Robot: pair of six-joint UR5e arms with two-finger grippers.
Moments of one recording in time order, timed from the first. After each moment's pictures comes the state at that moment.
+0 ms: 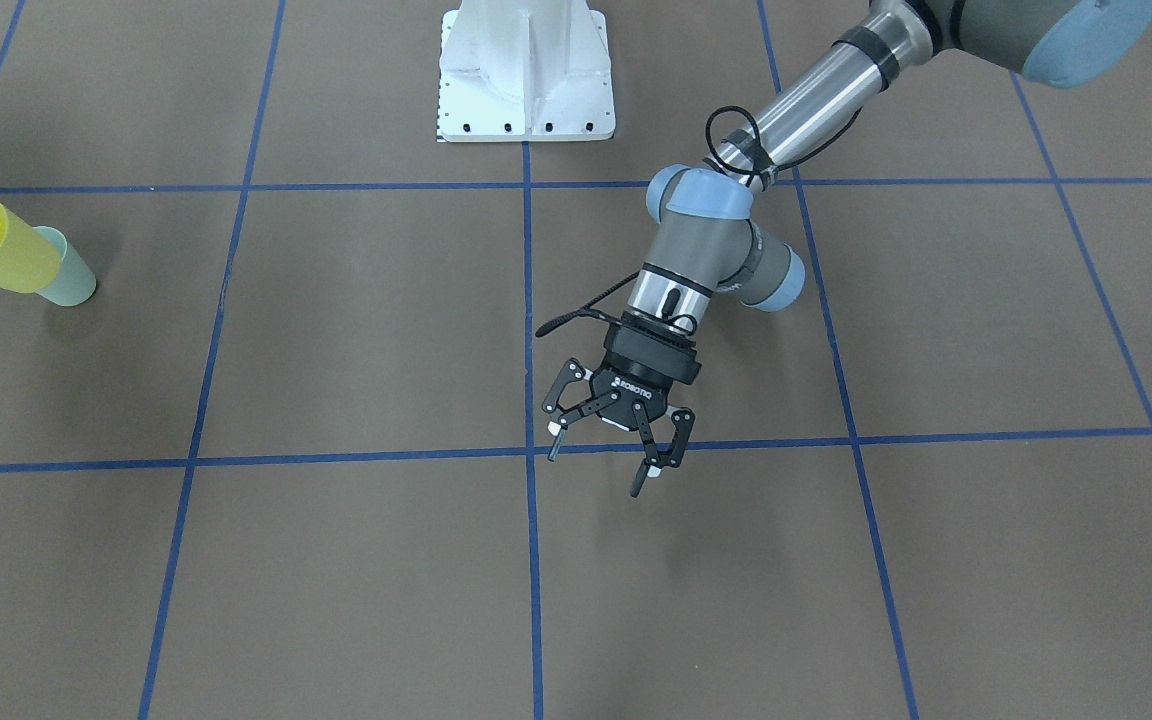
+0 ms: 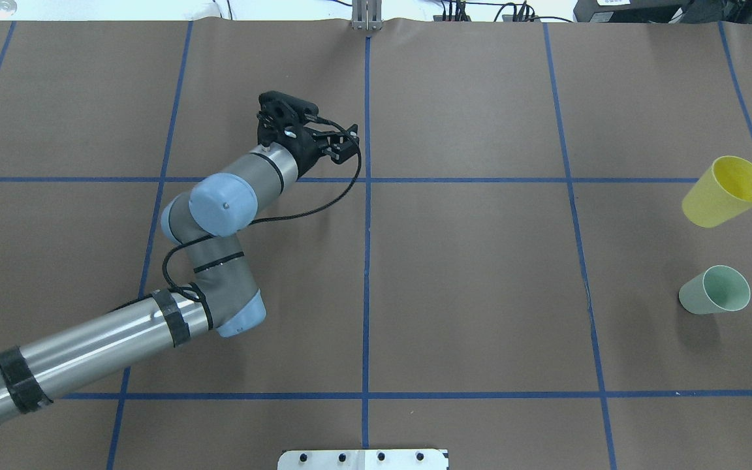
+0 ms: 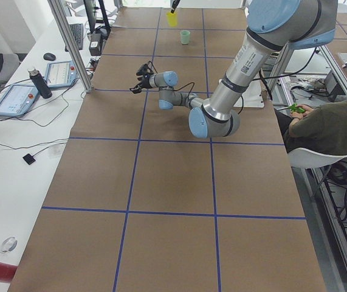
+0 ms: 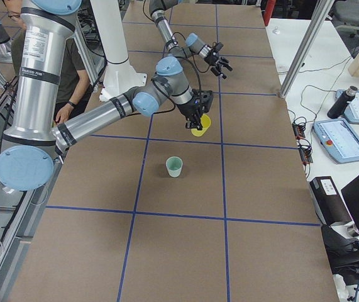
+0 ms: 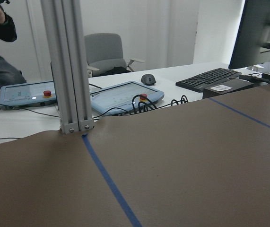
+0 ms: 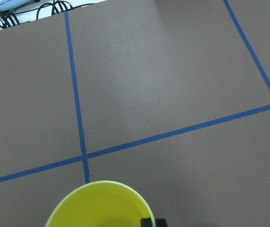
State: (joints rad) left arm -0.60 -2.33 -1.08 -2.80 -1.31 -0.89; right arm 1.04 -1.89 2.26 -1.16 1.88 1.11
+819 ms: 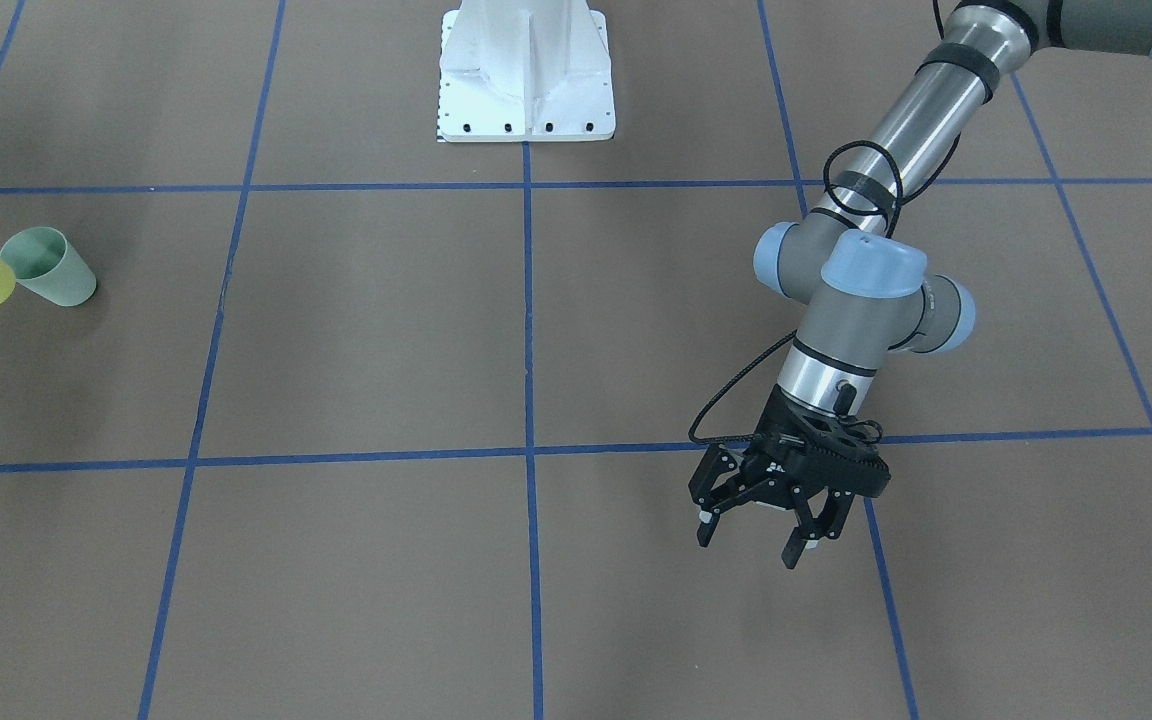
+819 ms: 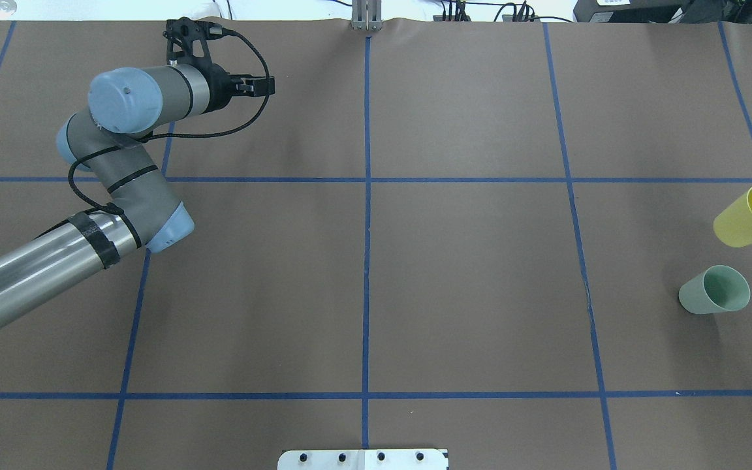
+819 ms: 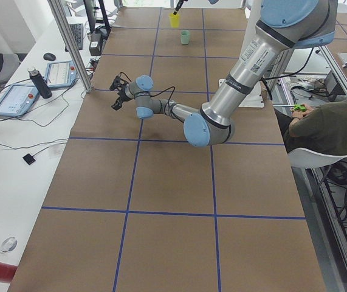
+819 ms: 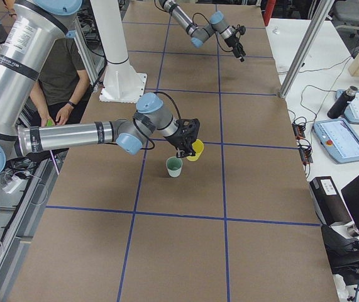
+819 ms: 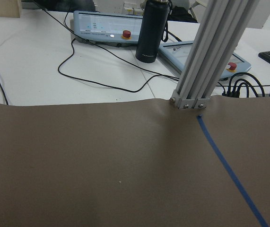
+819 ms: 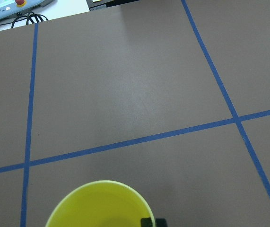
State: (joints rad) left arm -0.80 -2.25 -1.10 -2.67 -1.58 -0.97; right arm 1.02 -2.03 2.08 -0.74 1.83 1.09
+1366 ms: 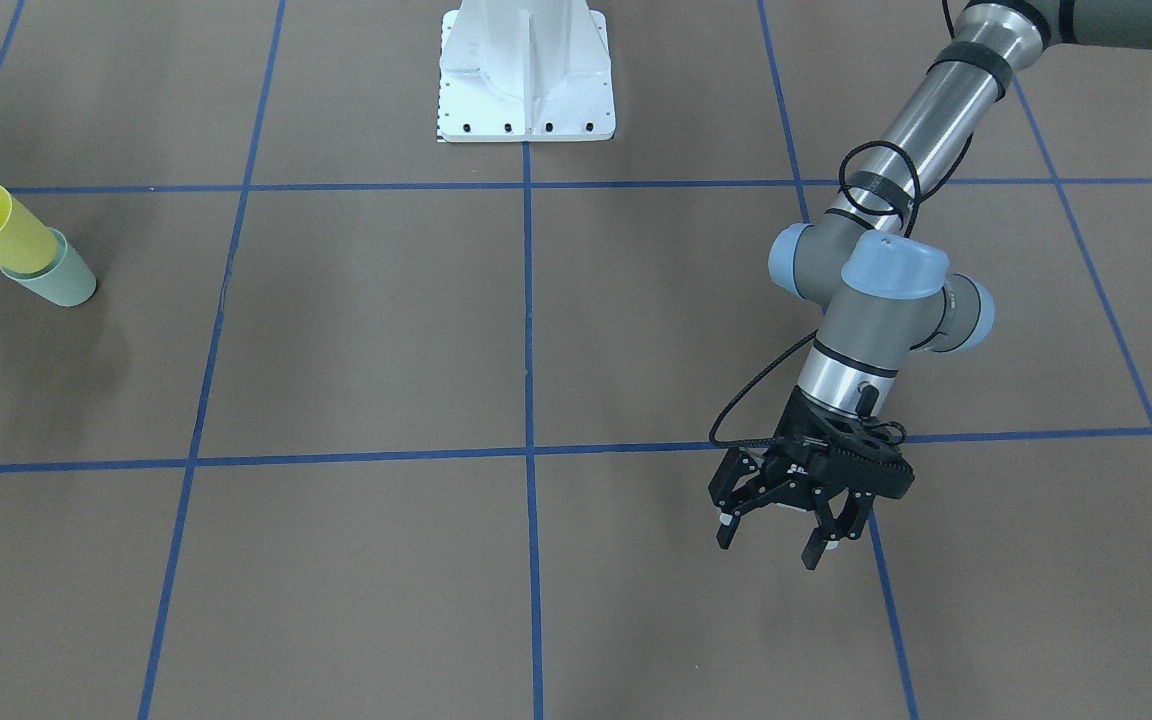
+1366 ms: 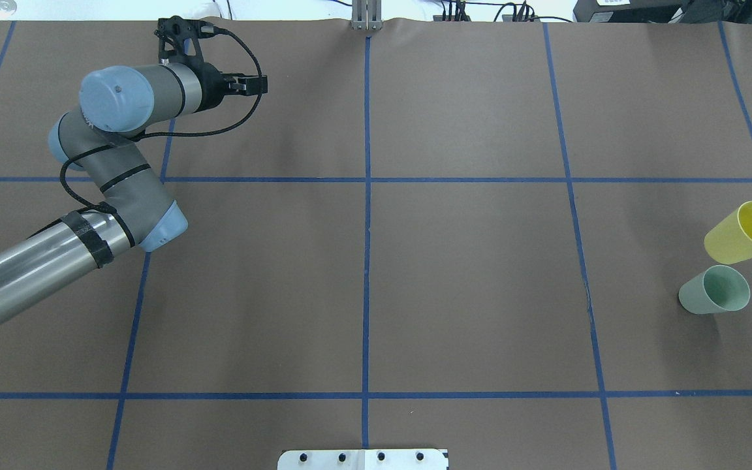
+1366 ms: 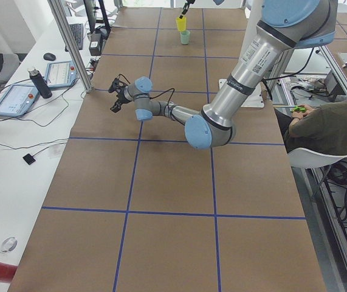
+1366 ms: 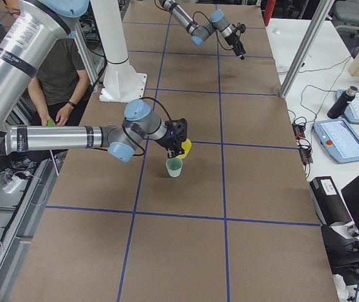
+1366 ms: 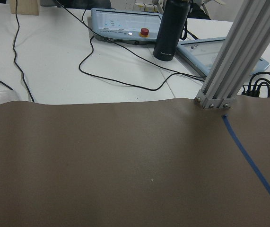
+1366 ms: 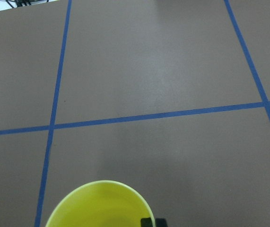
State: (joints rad) left arm -0.81 -2.24 -1.10 -2.67 -1.59 -0.97; right arm 0.93 -2.13 2.06 -0.55 1.84 0.99
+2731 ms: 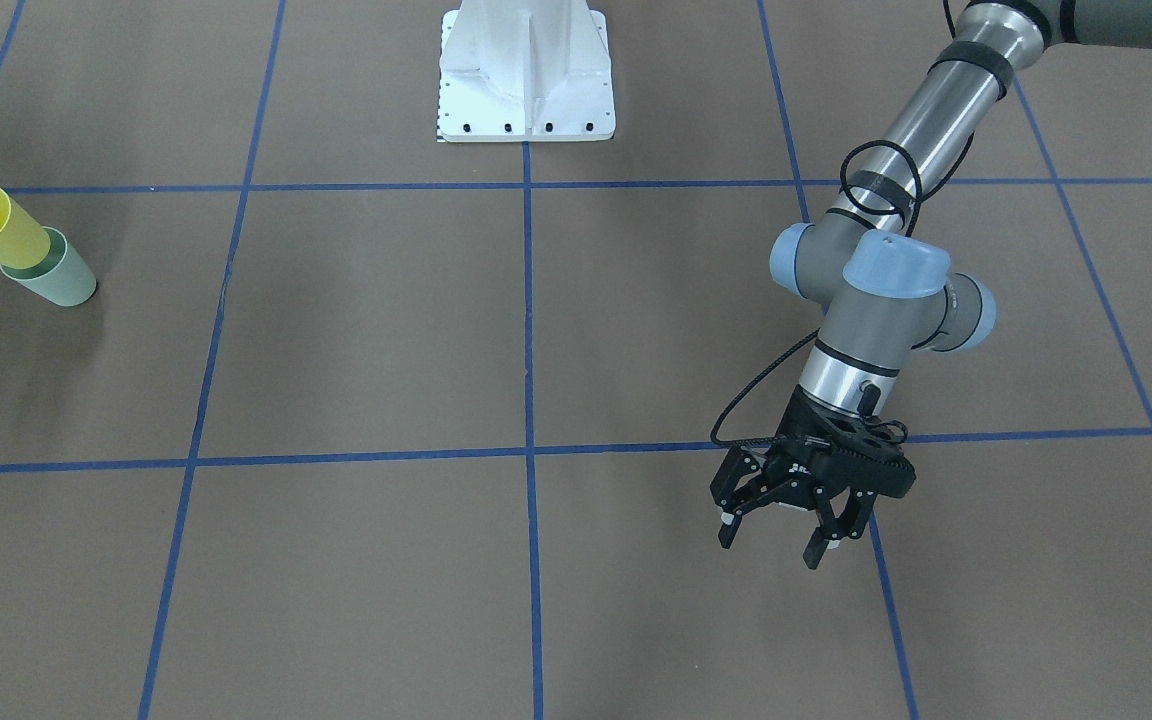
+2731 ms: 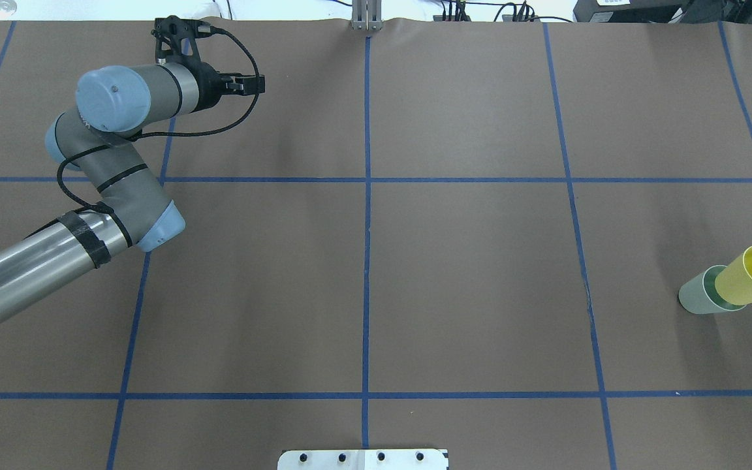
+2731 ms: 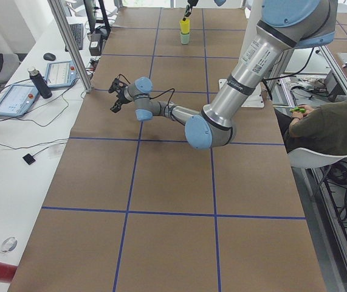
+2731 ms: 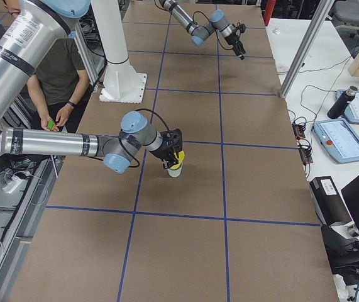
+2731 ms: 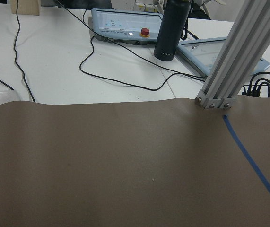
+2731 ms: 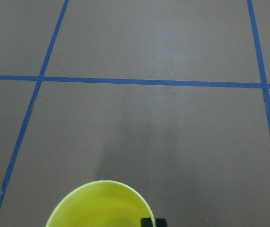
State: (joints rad) left arm -0.81 -2.24 -1.11 -2.67 -1.59 -0.97; right arm 0.92 -2.14 1.99 -0.50 1.86 0.93
